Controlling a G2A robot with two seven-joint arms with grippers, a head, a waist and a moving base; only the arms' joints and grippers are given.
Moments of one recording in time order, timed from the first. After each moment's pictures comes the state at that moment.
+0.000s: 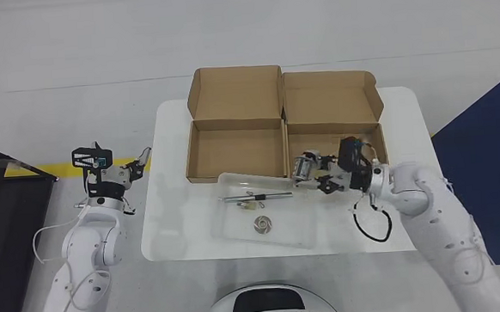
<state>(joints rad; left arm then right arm) 1.73 -1.15 -1.60 -1.80 1.33 0.00 0.00 -1.42 -1.00 1.35 -1.57 -0.76 -1.01 0.24</state>
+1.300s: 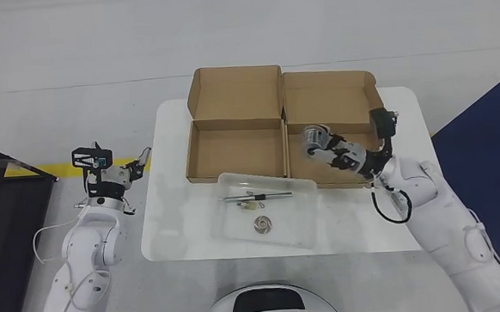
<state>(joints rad) 1.73 -1.15 -1.60 -1.80 1.33 0.00 0.00 -1.33 -0.96 1.24 -1.48 -0.05 -1.01 0.40</state>
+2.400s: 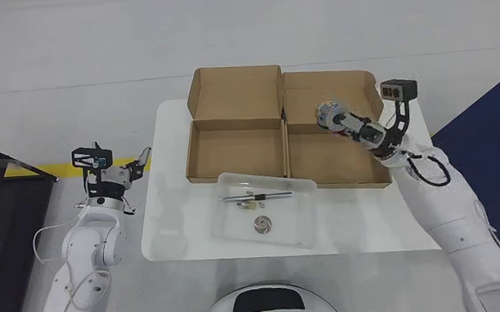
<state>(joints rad) 1.73 -1.15 -1.60 -1.80 1.33 0.00 0.00 -1.22 -0.98 1.26 -1.40 0.59 -0.93 0.89</state>
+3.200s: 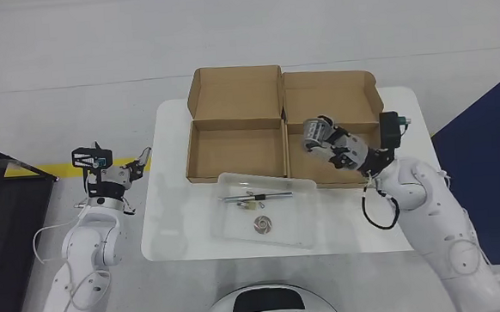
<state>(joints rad) 1.73 -1.15 -1.60 -1.80 1.33 0.00 0.00 -1.38 -1.03 1.33 -1.54 -0.70 -1.01 -0.08</state>
